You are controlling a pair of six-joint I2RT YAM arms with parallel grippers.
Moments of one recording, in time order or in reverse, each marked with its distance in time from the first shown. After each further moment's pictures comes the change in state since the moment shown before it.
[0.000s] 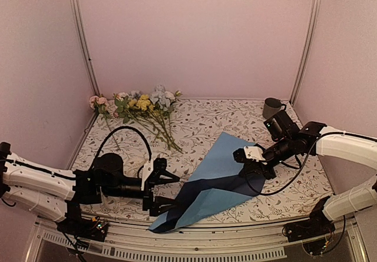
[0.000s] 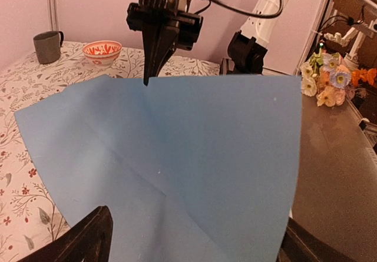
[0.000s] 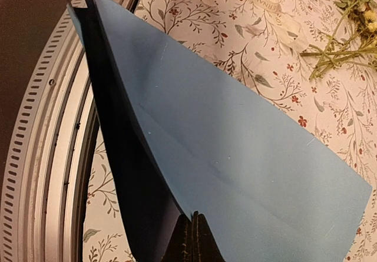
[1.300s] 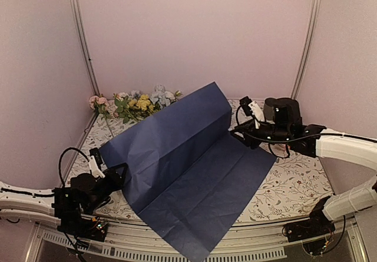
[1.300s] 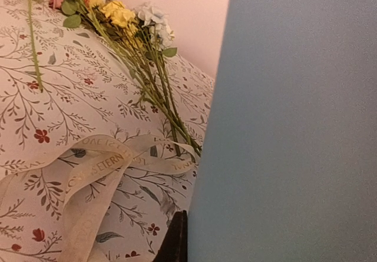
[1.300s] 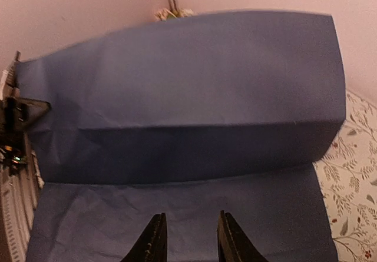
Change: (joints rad) left arm 0.031 -0.502 -0.361 -0.150 -1.027 -0.821; right arm -0.017 -0.048 -0.044 0.637 0.318 0.897
